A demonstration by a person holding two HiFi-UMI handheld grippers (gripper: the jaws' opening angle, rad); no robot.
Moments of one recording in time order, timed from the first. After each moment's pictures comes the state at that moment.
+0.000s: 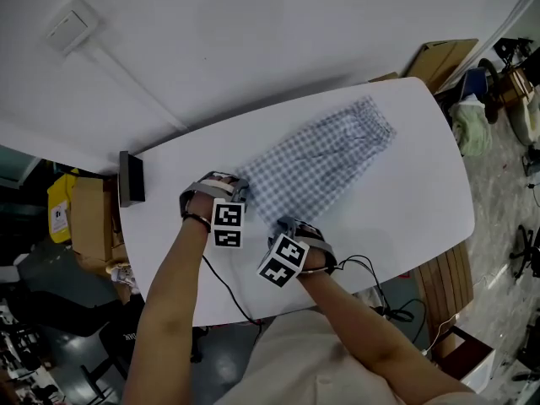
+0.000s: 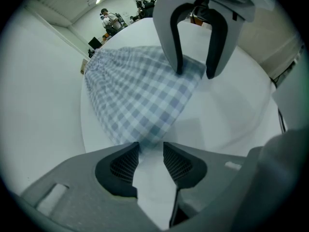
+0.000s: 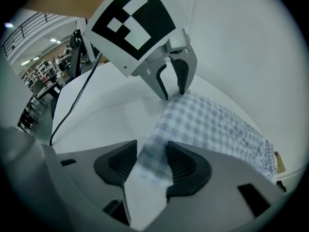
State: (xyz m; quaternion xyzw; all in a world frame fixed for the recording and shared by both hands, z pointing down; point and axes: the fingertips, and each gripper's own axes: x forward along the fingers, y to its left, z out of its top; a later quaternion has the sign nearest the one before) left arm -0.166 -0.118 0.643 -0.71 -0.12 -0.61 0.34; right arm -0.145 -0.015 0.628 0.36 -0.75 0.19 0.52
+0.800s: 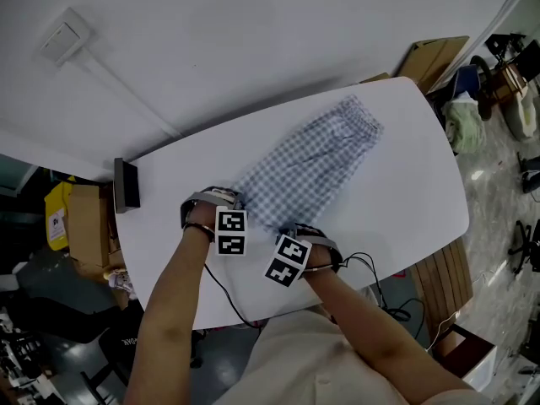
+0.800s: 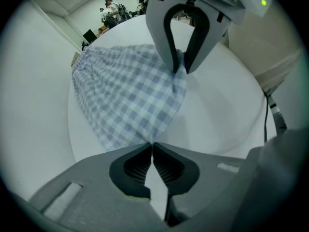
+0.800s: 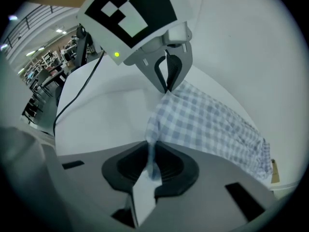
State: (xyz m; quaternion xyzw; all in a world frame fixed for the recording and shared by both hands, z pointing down) left arm -0.162 -0.088 0.649 -0.69 -0.15 -0.64 0.30; right arm -0.116 0.003 0.633 0.32 -0.75 0.18 0.56
